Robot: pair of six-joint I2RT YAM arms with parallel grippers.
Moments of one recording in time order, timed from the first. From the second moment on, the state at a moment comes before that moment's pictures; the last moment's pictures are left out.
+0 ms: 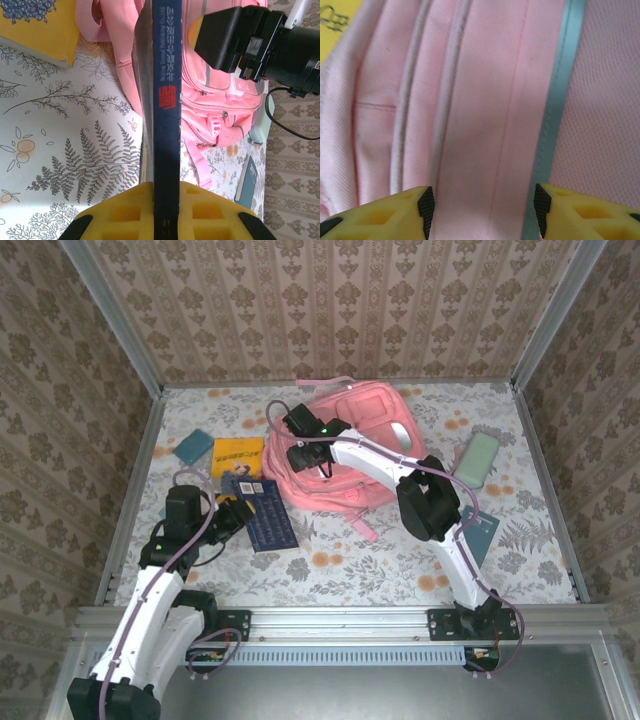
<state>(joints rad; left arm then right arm) -0.19 0.66 0.50 -0.51 0.50 -0.81 0.72 2.29 2.02 -0.75 0.15 0.26</state>
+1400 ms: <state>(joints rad) -0.03 0.99 0.61 -0.21 0.55 -0.85 0.72 1.96 1.99 -0.84 0.07 0.36</state>
